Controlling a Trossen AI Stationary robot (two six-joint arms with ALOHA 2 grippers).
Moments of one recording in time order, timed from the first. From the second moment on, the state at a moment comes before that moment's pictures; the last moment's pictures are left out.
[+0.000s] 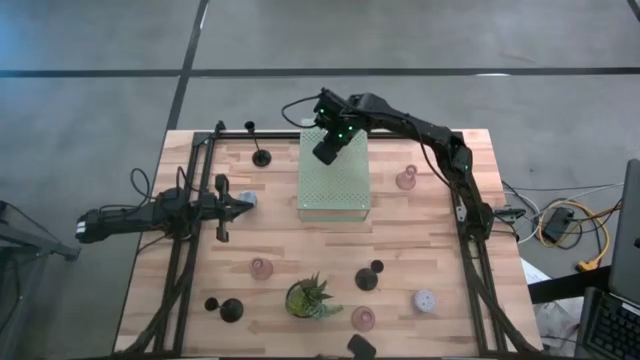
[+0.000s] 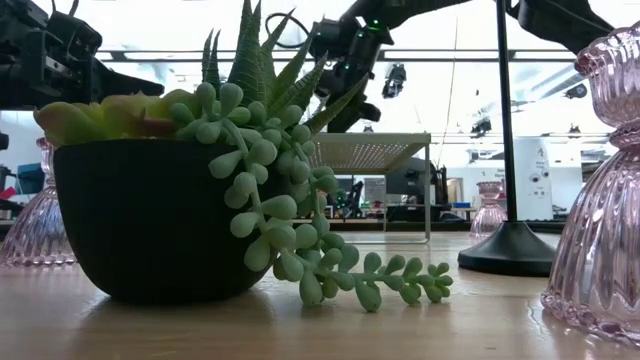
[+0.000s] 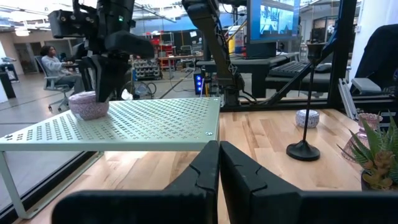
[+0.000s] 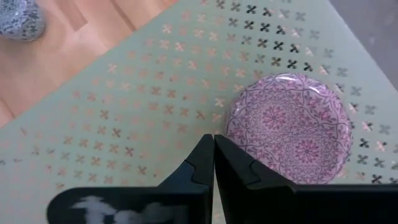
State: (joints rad) left arm 0.09 0.02 0.01 0.02 -0.02 0.07; right arm -0.46 2.16 2.19 -1.17 0.00 0.20
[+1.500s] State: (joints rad) left arm 0.09 0.02 0.01 0.02 -0.02 0.07; right arm -0.54 2.13 2.21 -1.27 0.00 0.10
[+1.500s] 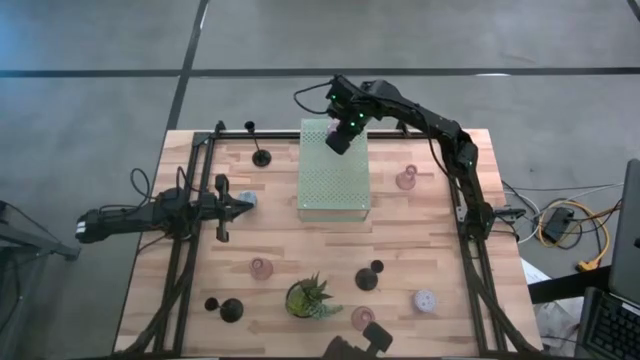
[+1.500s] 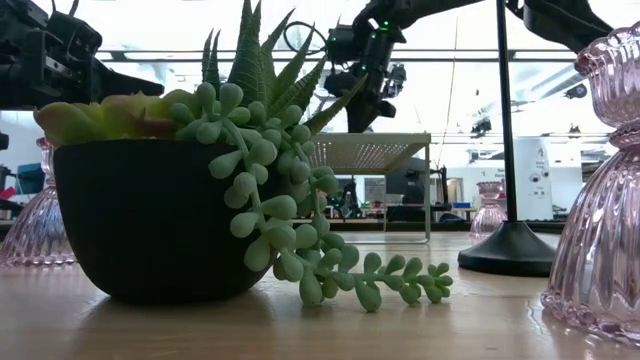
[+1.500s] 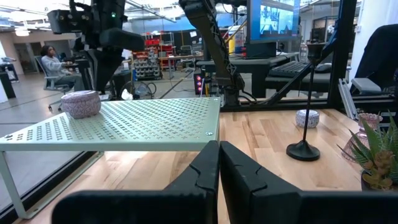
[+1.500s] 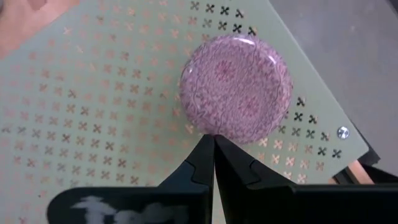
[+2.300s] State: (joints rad) left arm 0.09 0.02 0.01 0.02 -0.02 0.07; right arm -0.55 2.16 2.20 -1.29 -0.03 0.10
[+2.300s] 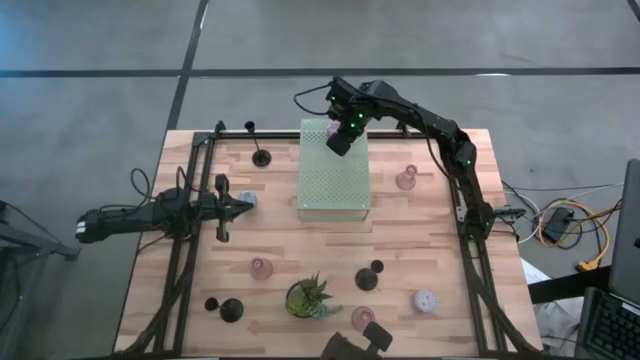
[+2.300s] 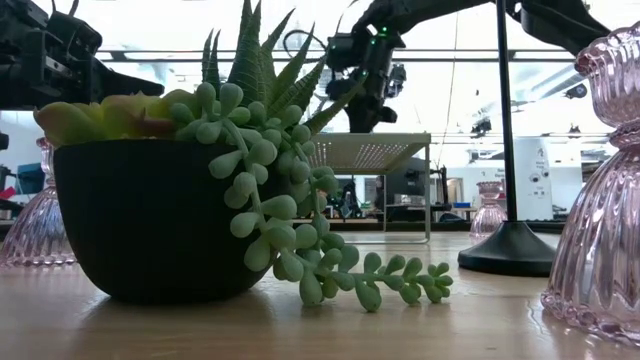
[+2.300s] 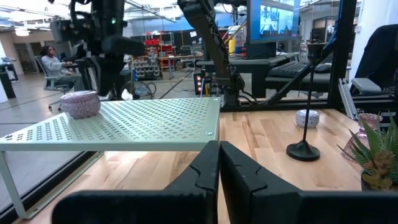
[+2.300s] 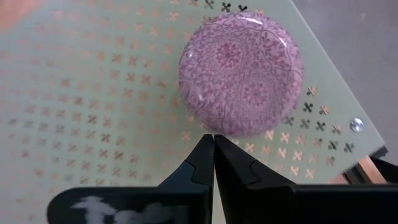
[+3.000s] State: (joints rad) left arm 0.09 0.02 0.01 0.02 -0.02 0.07; right arm -0.48 1.96 2.20 -1.27 -0.16 0.09
